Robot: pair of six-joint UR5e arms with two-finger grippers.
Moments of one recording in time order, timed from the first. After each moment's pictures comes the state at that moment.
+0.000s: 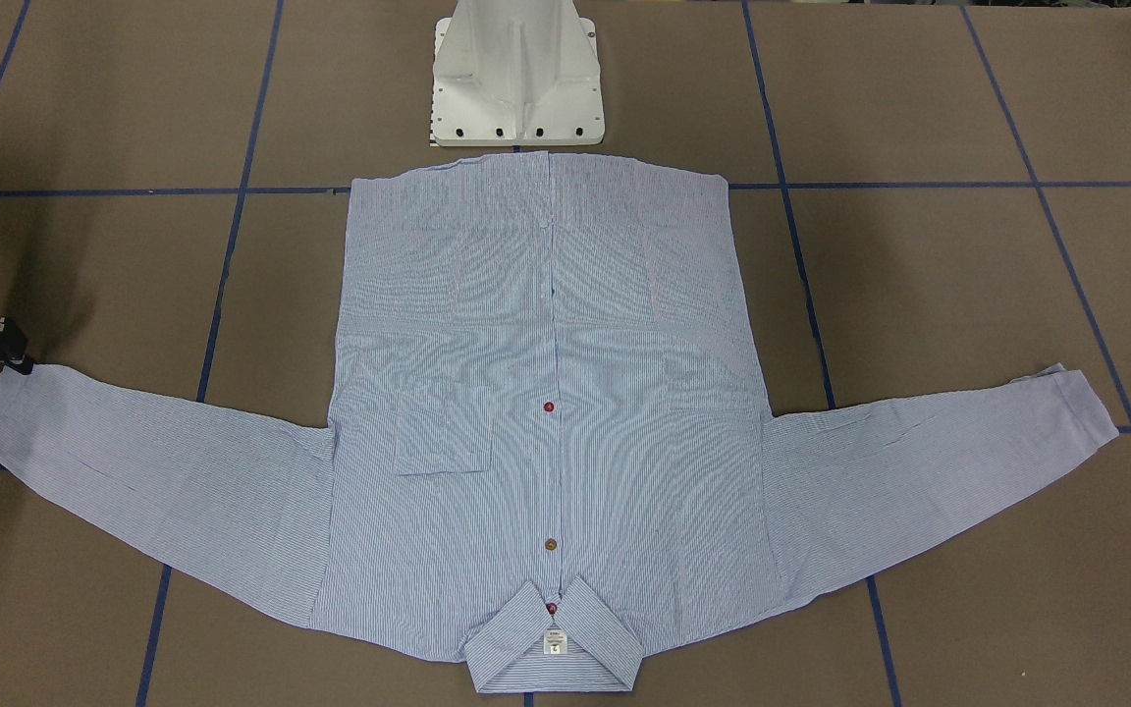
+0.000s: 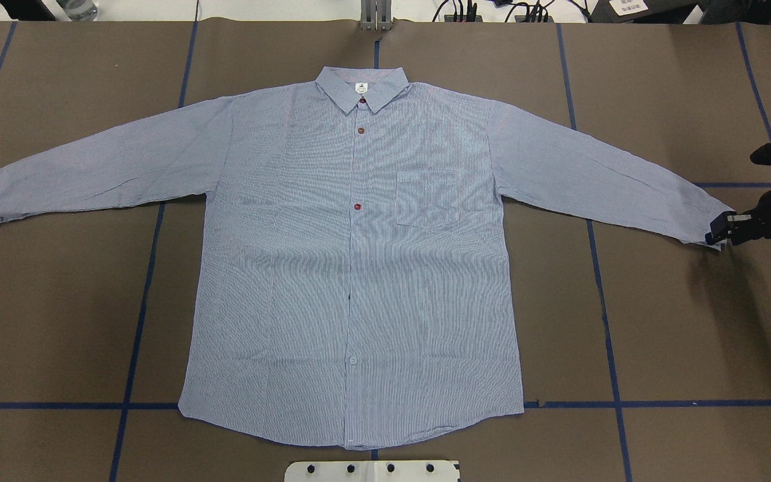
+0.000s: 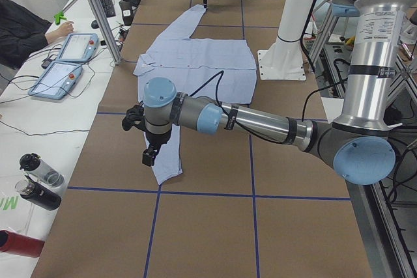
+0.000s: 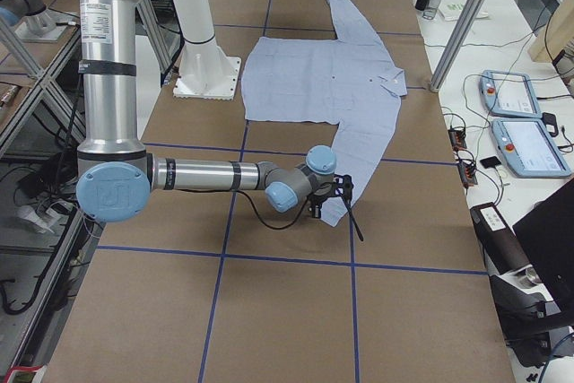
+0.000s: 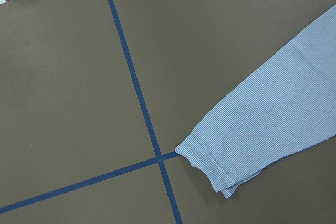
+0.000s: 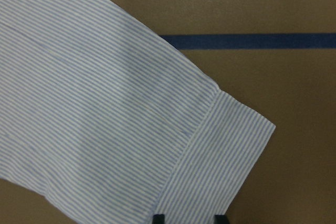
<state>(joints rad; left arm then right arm) -1.55 -1.65 -1.71 -1.66 -2.31 0.10 1.06 -1.59 1.48 -0.93 2.27 0.72</state>
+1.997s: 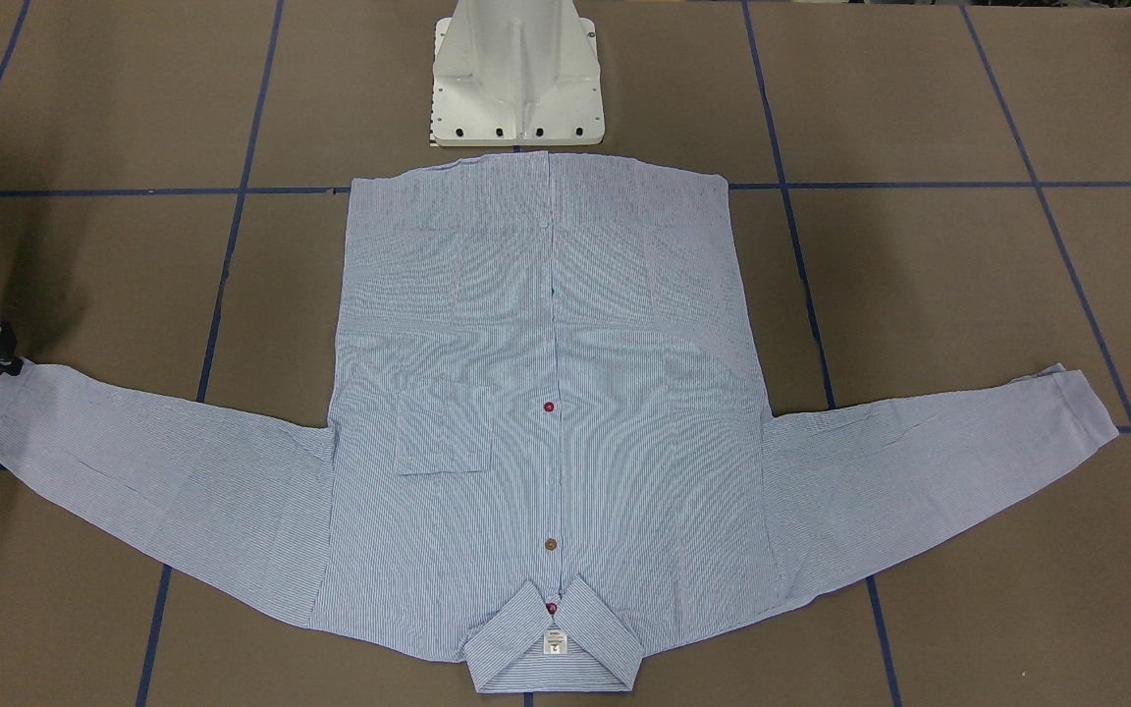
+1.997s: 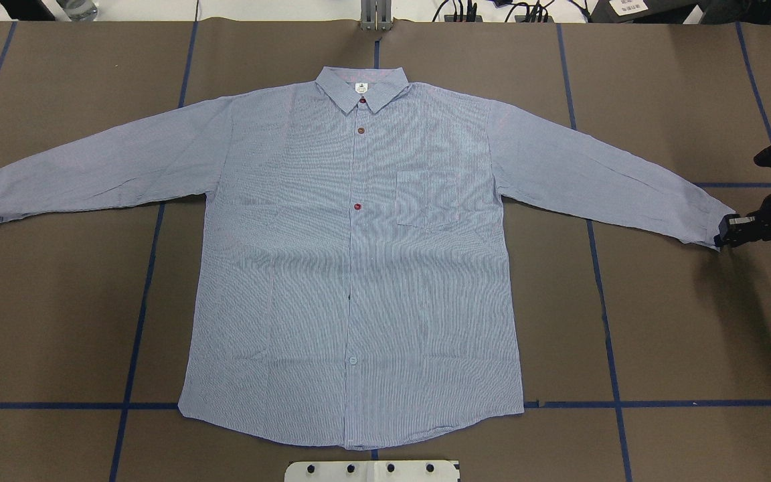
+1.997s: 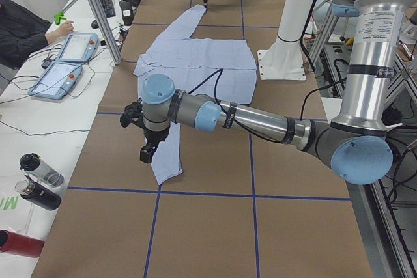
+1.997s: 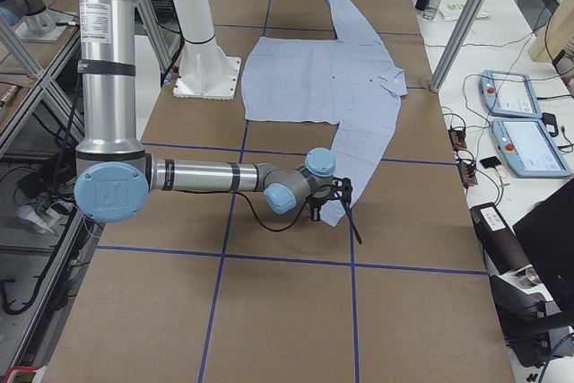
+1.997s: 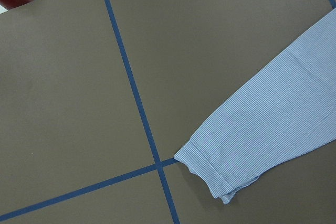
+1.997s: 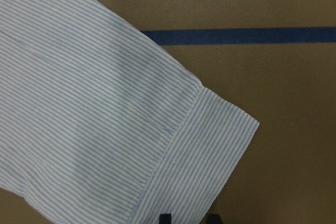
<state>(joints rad) -1.55 -1.66 -1.71 -1.66 -2.31 0.10 1.06 -1.59 1.47 -0.94 2.26 0.72</state>
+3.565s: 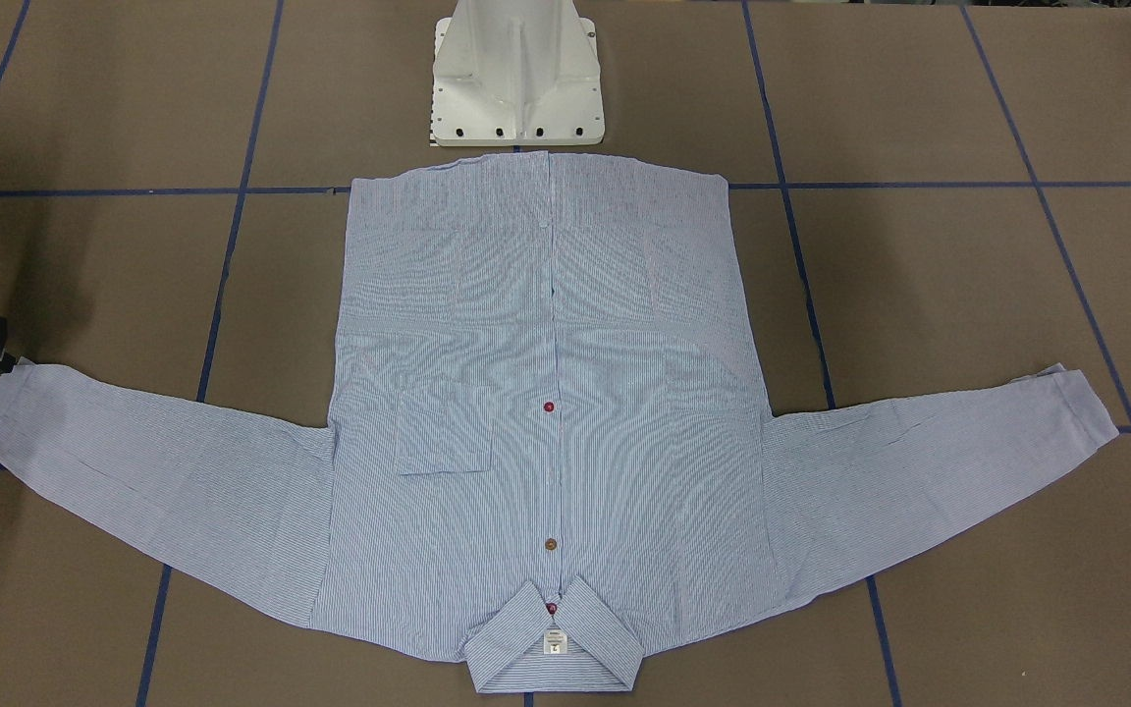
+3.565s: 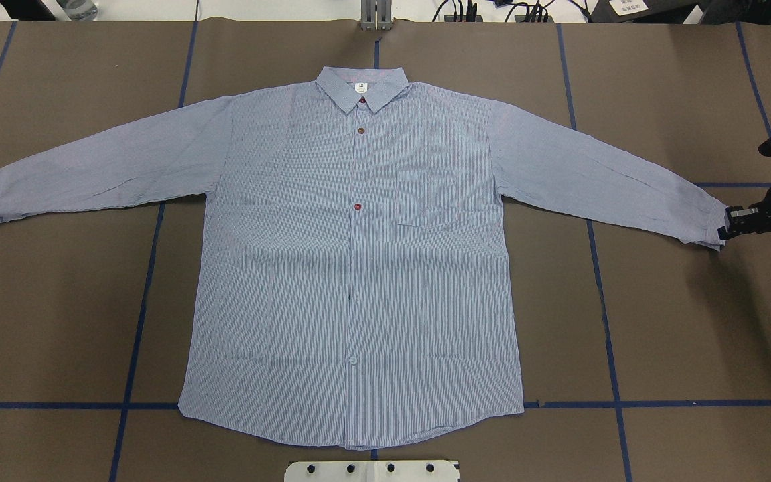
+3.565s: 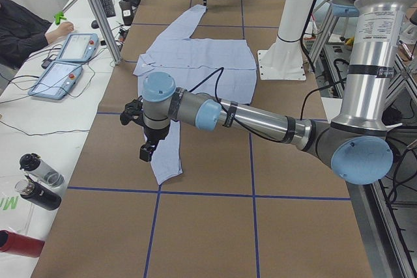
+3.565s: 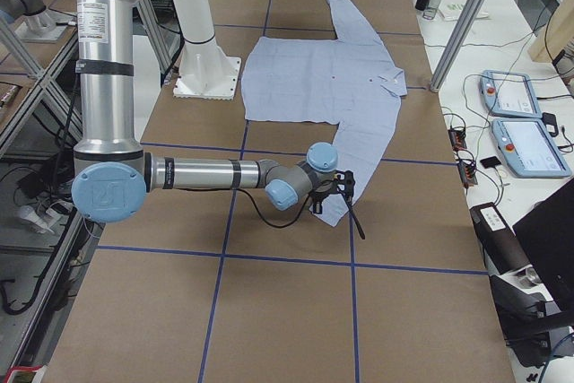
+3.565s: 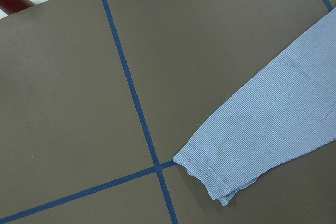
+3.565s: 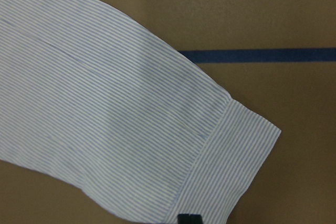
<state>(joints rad) -1.55 -1.66 -1.72 -1.66 -2.31 0.10 1.11 -1.60 1.52 -0.94 2.32 0.71</state>
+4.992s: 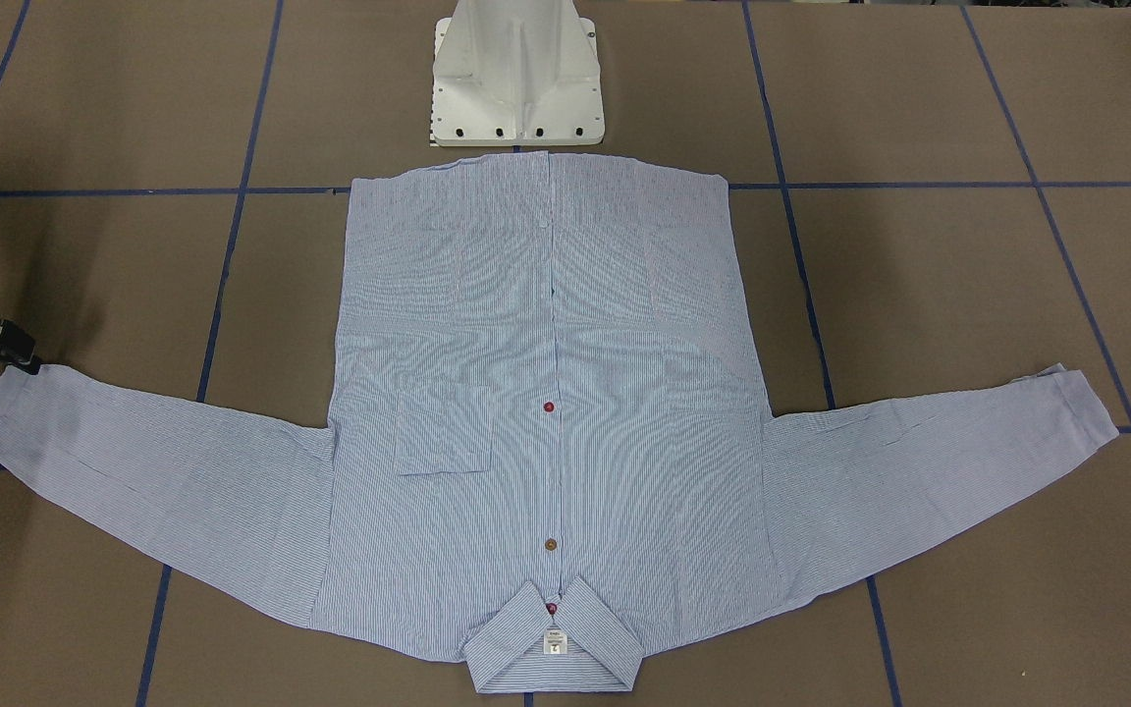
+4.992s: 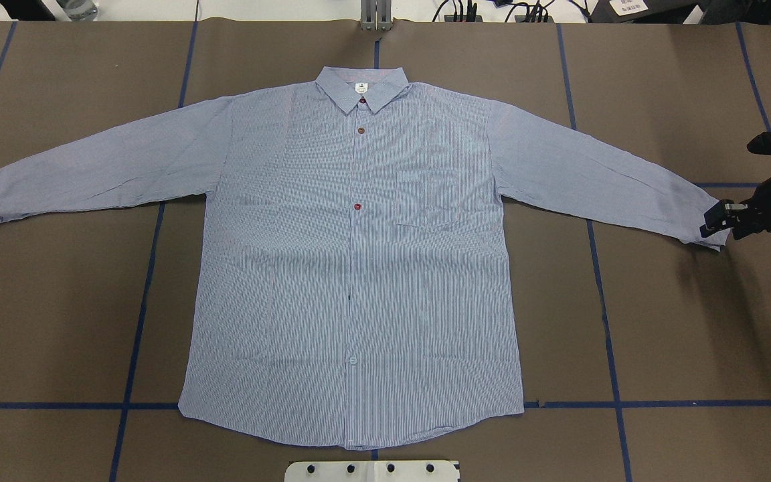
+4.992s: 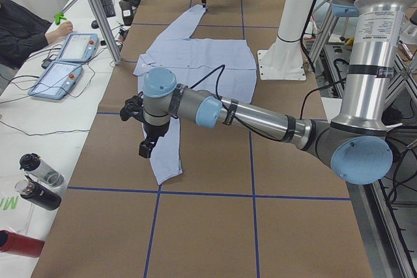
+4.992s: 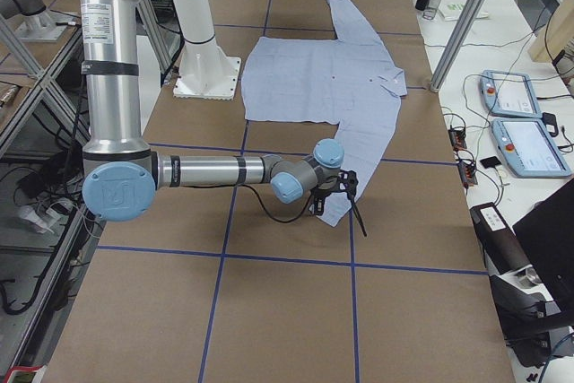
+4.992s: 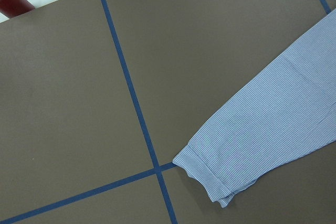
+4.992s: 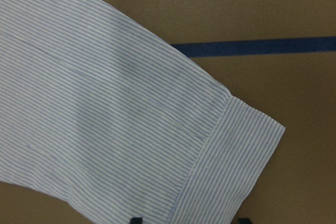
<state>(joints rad) -1.56 -1.67 -1.74 -1.65 -2.31 0.10 1.07 -1.56 1.50 -1.04 2.29 0.72</state>
